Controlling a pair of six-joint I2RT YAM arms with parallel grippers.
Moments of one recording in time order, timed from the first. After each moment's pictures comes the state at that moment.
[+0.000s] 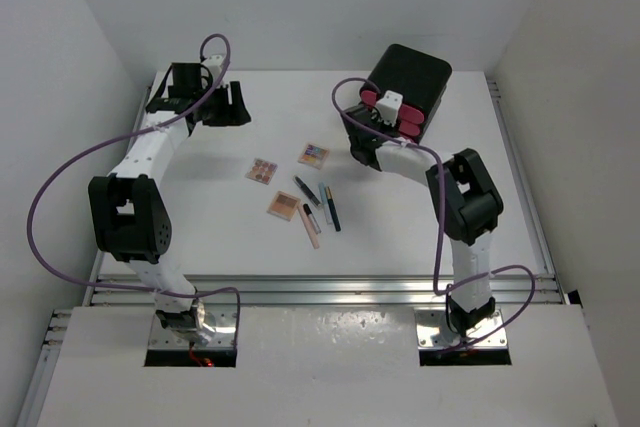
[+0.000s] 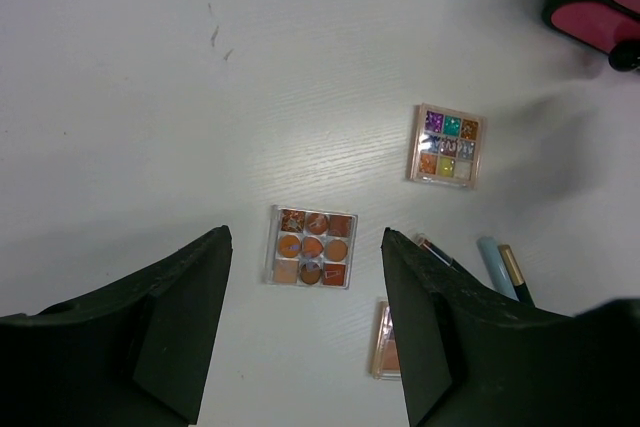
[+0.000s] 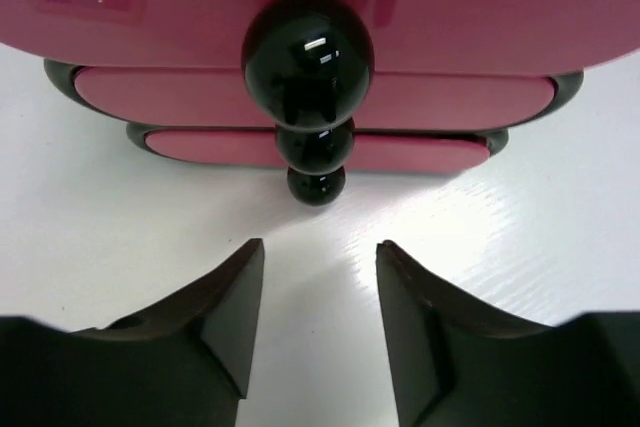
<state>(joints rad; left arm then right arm) -0.02 1.74 1.51 -0.43 0.33 -0.09 0.50 2.04 1.36 -0.08 0.87 0.63</state>
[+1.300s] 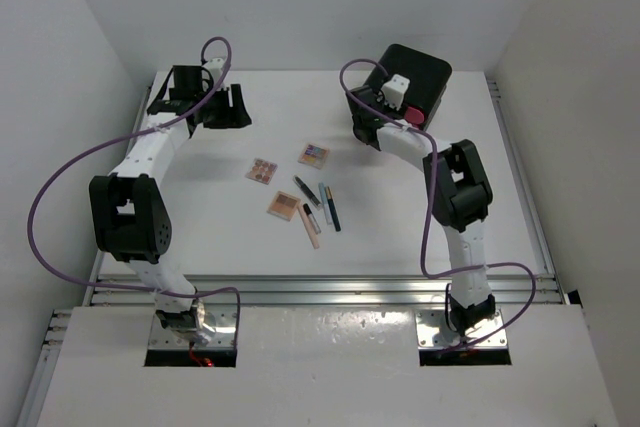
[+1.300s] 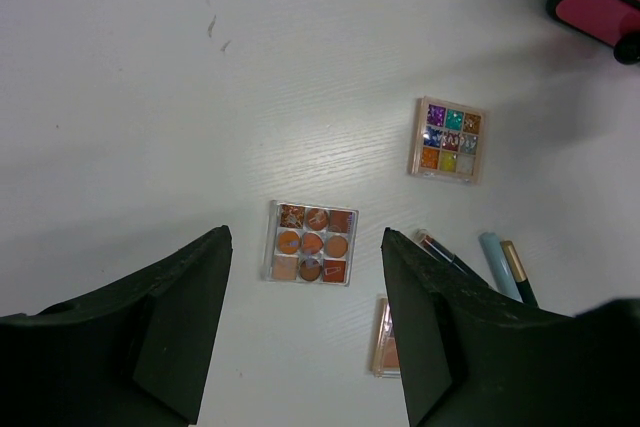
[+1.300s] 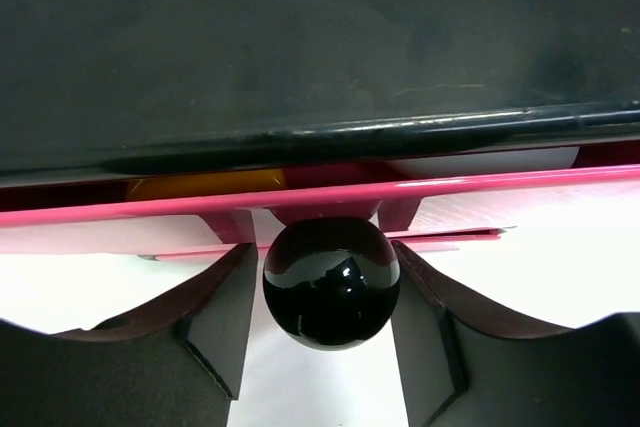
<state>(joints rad) -0.02 1.74 1.48 -0.42 0.34 -0.09 0.43 2.17 1.60 -0.18 0.88 0.64</state>
